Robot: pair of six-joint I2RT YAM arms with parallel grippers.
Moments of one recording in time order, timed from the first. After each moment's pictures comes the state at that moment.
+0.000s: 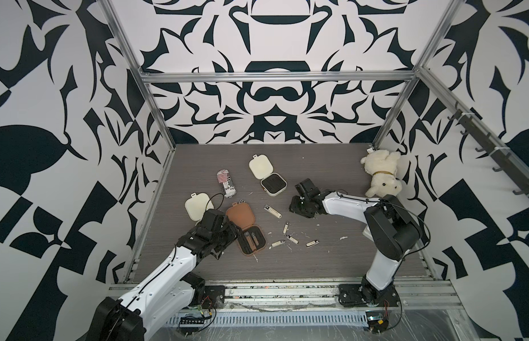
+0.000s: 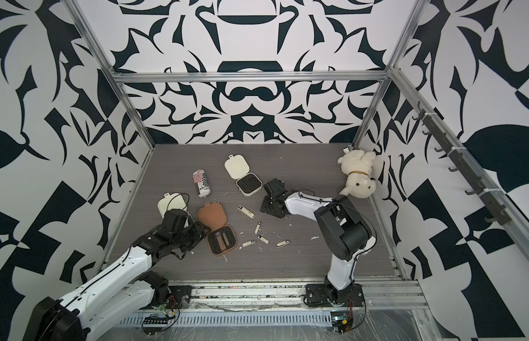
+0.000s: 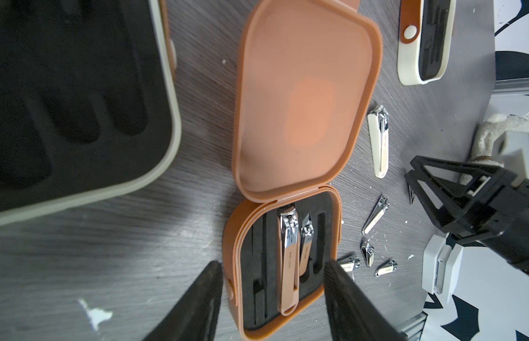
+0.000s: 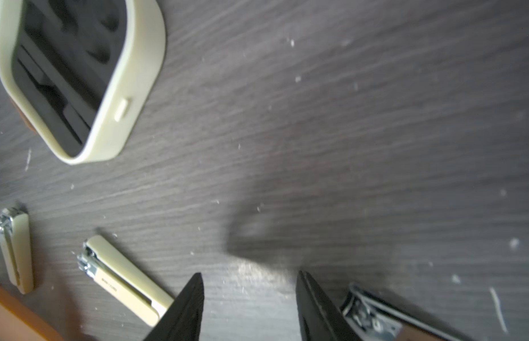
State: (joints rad) left arm -0.46 0.89 0.40 -0.44 0.19 -1.02; right arm 0.56 1.80 1.04 -0.32 -0.05 0.84
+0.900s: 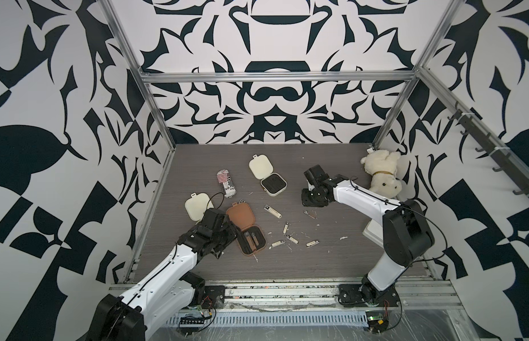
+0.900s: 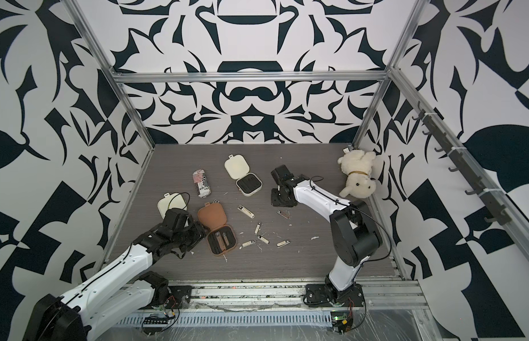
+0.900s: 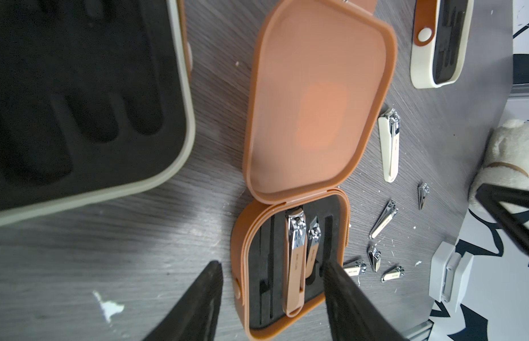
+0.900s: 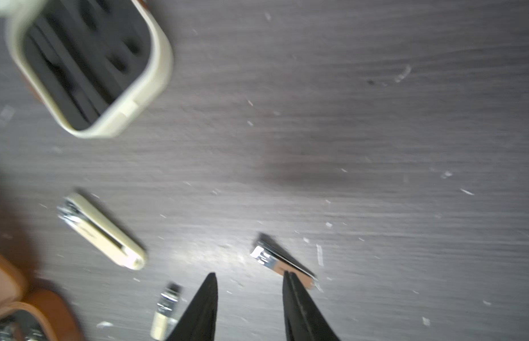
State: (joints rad) left arm -0.46 0.91 0.43 -0.47 0.17 -1.02; right arm 0.49 1.68 1.17 -0.71 0.01 0.49
